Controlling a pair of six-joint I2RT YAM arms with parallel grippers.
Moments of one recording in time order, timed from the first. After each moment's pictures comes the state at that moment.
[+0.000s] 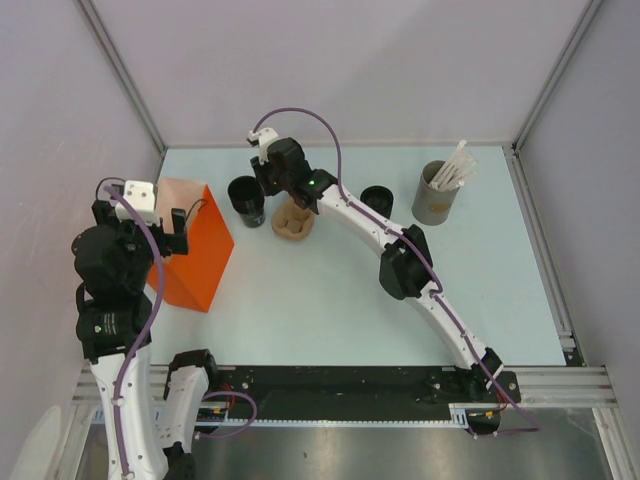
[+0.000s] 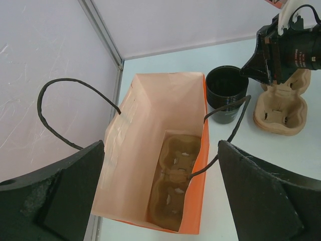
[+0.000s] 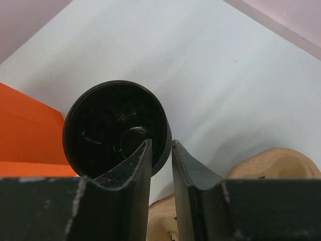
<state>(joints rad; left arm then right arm) 0.18 0.65 1.14 -0.65 0.13 0.24 0.81 2.57 2.55 -0.37 -0.01 0.10</state>
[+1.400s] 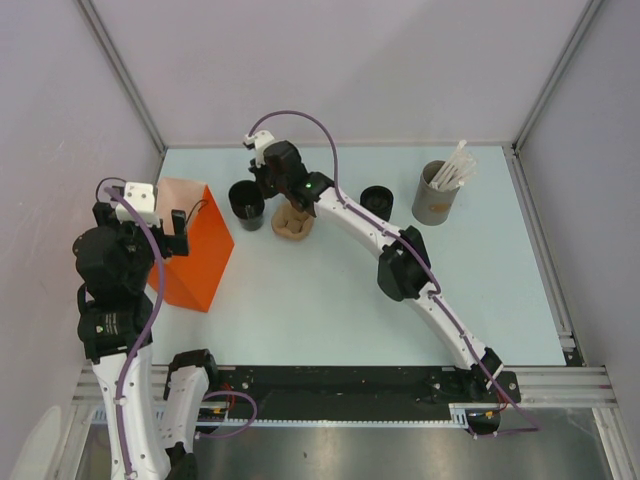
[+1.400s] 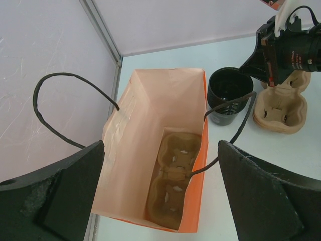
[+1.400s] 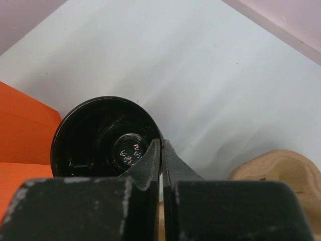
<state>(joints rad) 0.19 0.65 1.12 -0.65 0.15 0.24 0.82 2.58 2.56 -0.37 0.02 0.07</state>
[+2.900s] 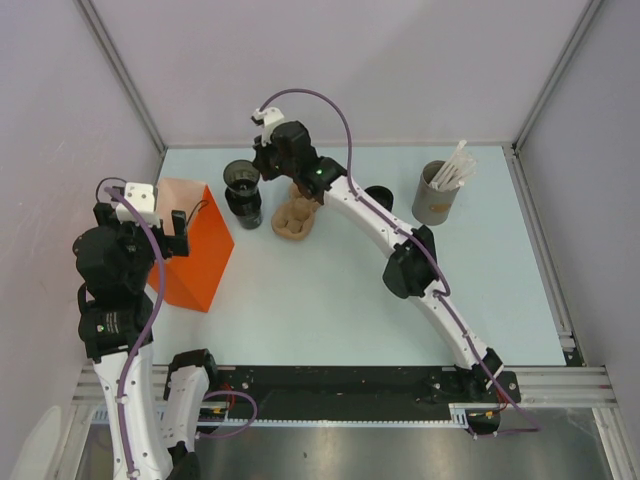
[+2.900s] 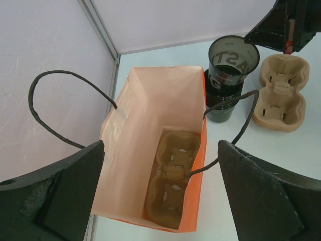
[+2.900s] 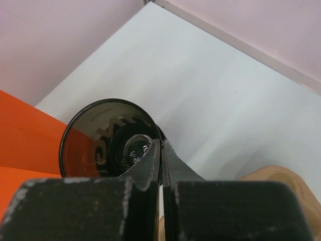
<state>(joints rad) 0.21 0.65 1.11 -0.65 0.17 0.23 0.79 2.54 2.64 -0.38 -0.04 0.16</state>
